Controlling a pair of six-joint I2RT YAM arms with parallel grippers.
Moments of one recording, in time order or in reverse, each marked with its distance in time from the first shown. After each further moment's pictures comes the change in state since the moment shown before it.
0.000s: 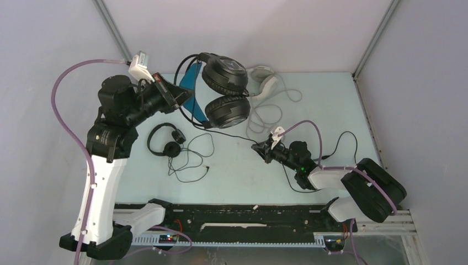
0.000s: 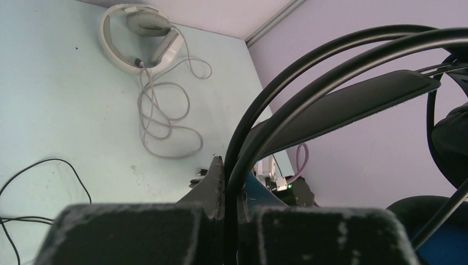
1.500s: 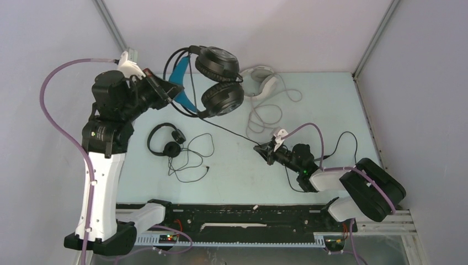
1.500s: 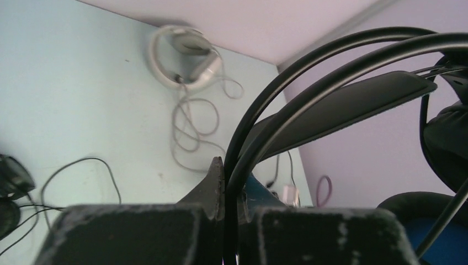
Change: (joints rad) left arm 0.100 0.039 0.084 -0.081 -0.116 -0.002; right arm -0.015 -0.002 -0.062 0.075 -0.014 -0.013
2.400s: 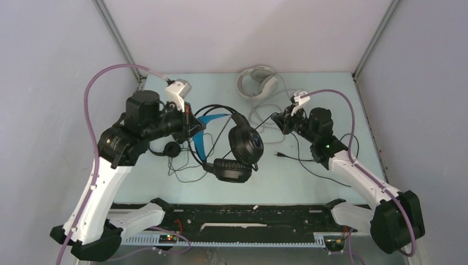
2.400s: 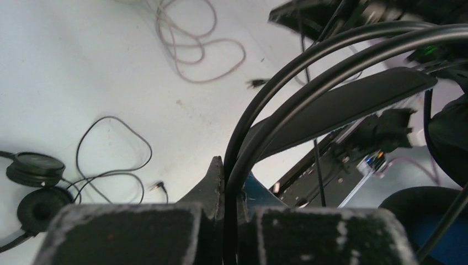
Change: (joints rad) left arm -0.311 -0.084 -0.165 -0.133 0.093 0.435; right arm -0.246 -0.272 0.423 -0.768 -0.021 0.048
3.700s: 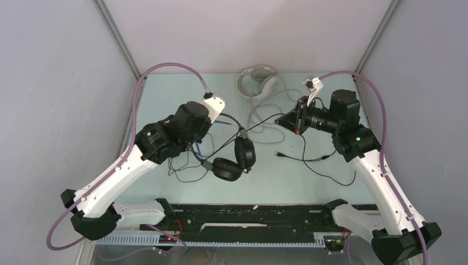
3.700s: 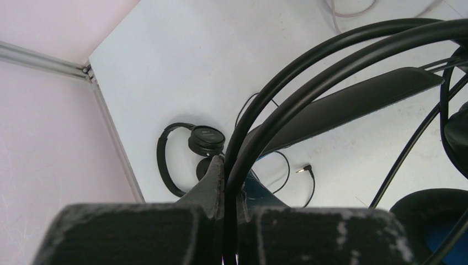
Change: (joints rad) left arm -0.410 0.148 -0.052 -0.042 -0.870 0.333; right arm -0.081 -0.129 0.458 -0.742 -0.359 0.186
